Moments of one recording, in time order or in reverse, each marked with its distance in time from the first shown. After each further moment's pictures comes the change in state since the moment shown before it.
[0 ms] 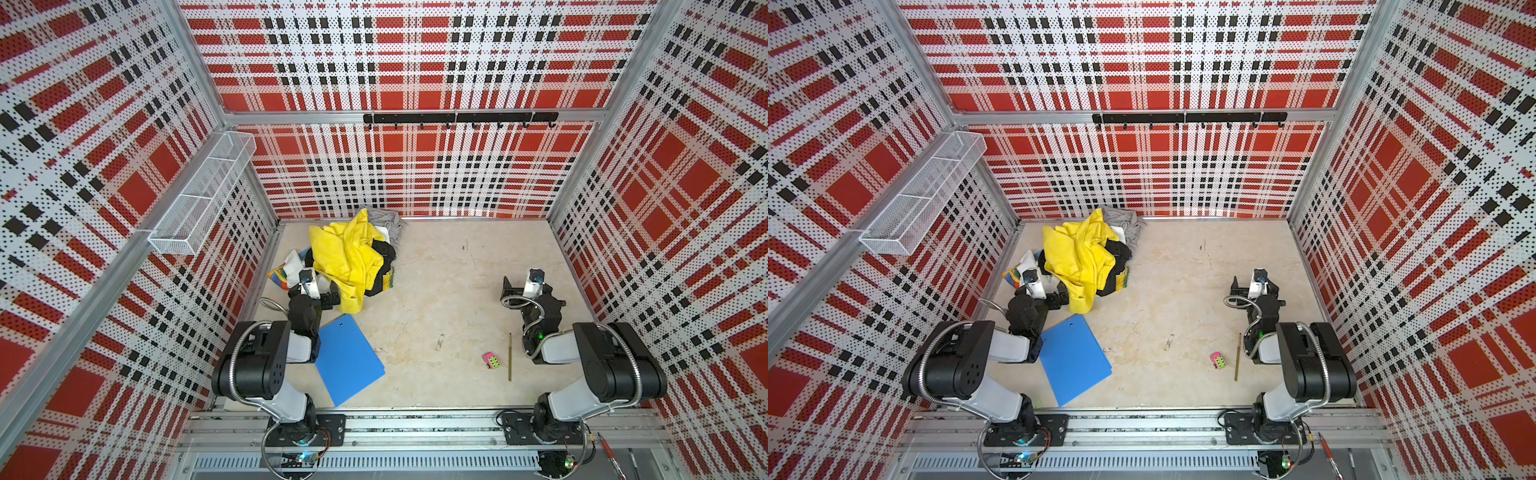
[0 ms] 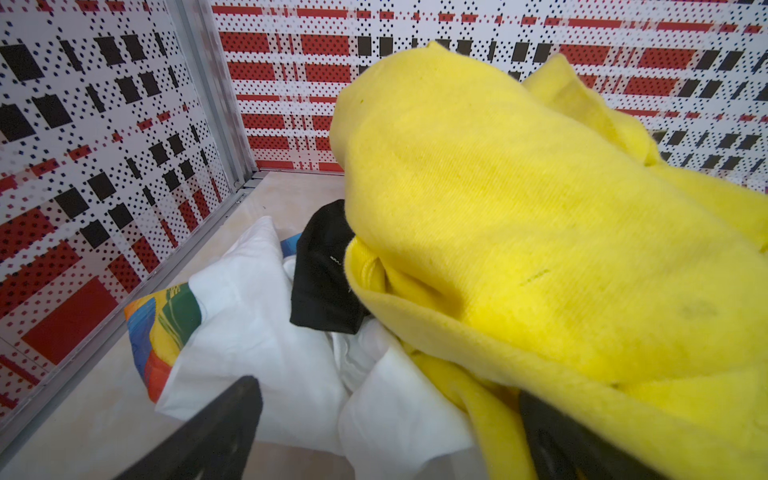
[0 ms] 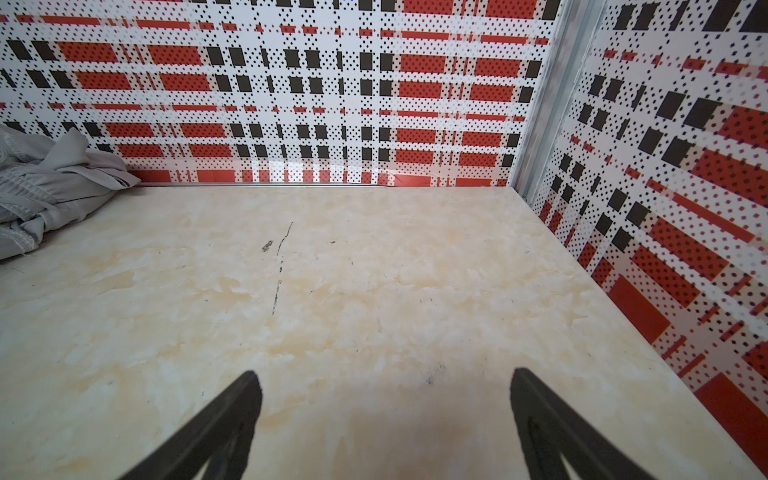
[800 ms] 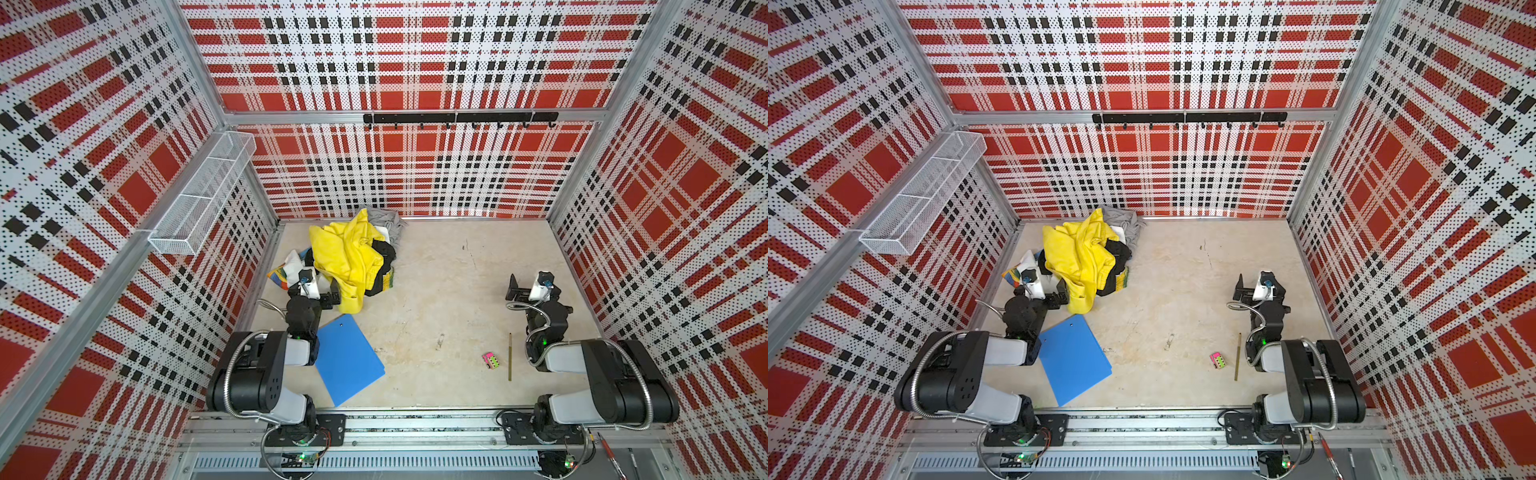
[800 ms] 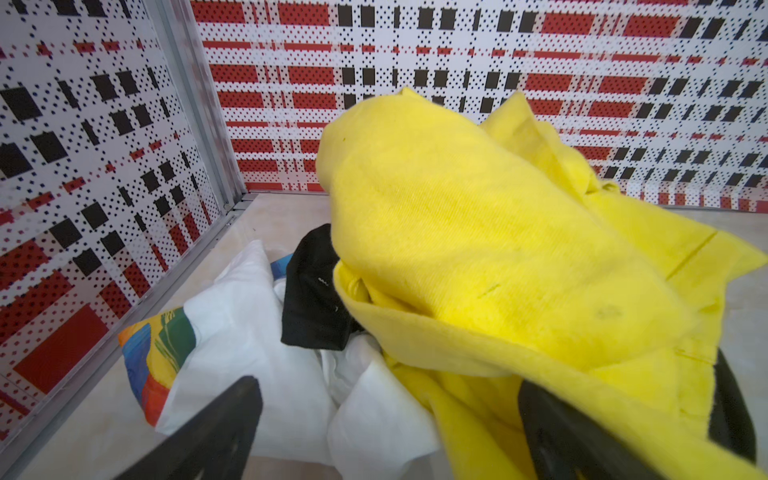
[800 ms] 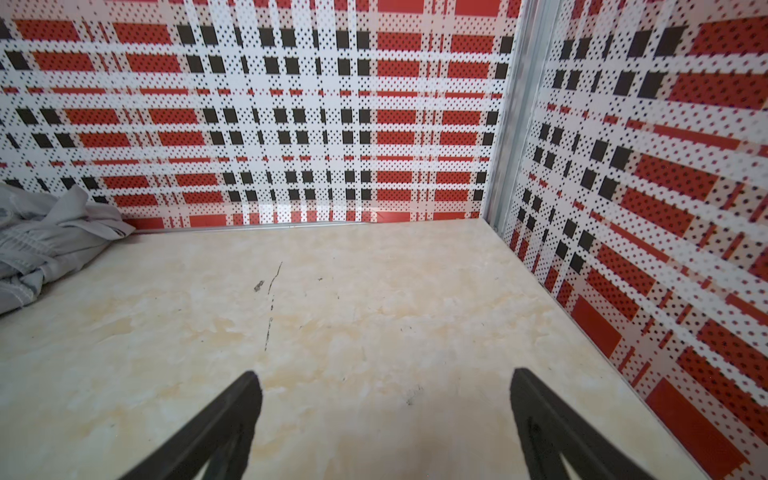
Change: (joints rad) left arm -0.019 -0.119 -0.015 -0.061 0.033 0.019; right arm 0.000 -0.165 -0.057 -0.005 0.074 0.020
